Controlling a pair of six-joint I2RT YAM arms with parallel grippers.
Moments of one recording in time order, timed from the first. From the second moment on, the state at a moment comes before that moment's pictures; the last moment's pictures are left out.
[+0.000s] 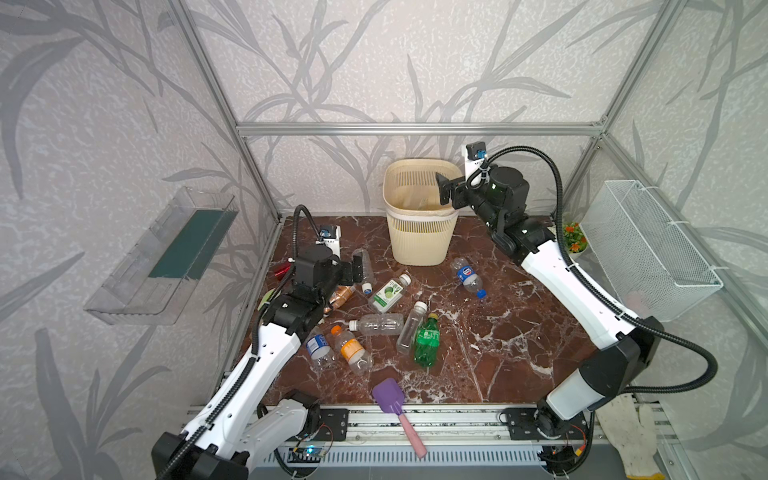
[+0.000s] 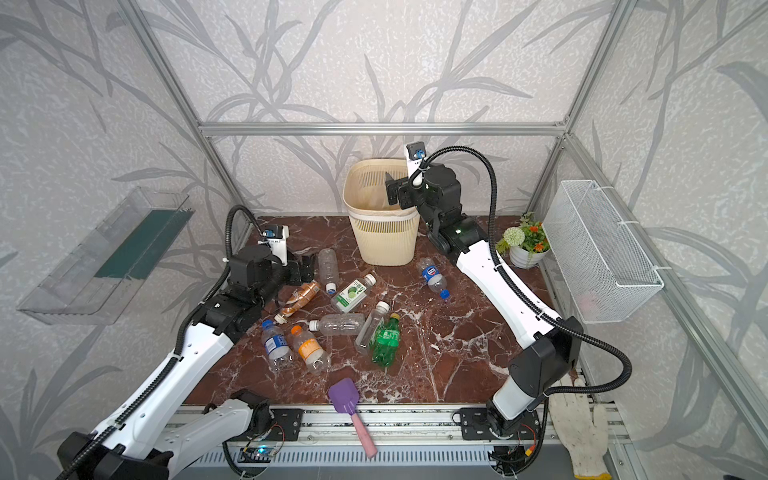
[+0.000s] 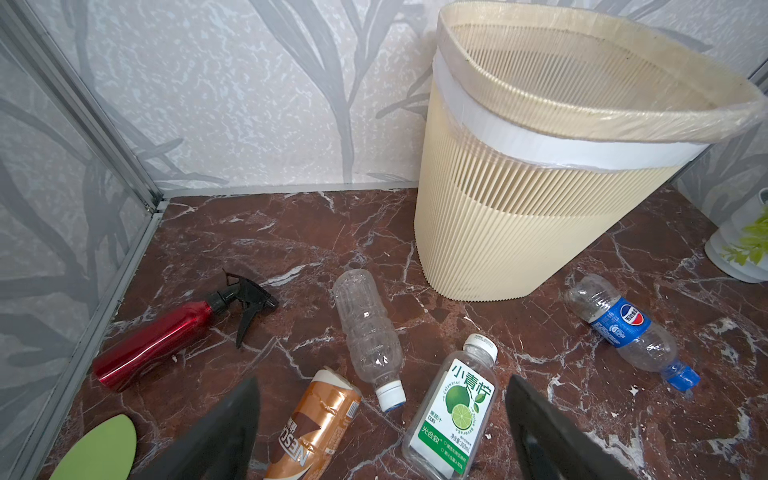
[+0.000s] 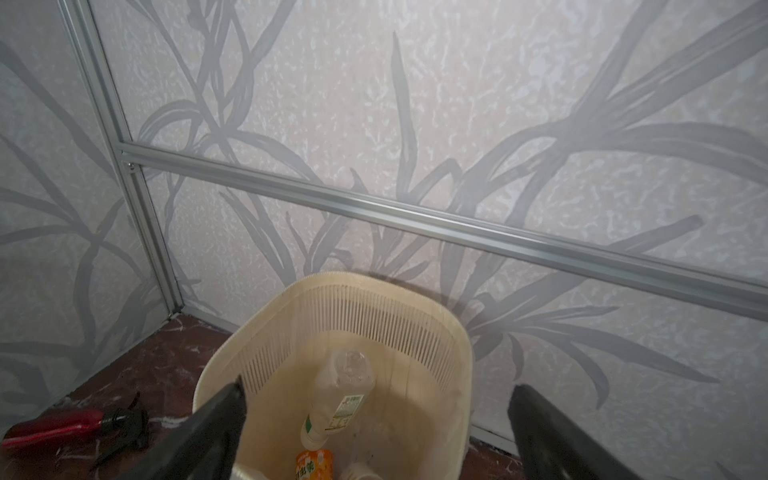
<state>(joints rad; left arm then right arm) -0.33 1.00 0.95 -0.36 -0.17 -0.15 0.54 1.57 1.66 -0.12 0.18 -0.06</state>
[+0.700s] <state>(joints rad) -0.33 1.02 0.95 -0.36 -0.15 -0.15 0.27 1.37 1.05 -0.31 0.07 0.08</state>
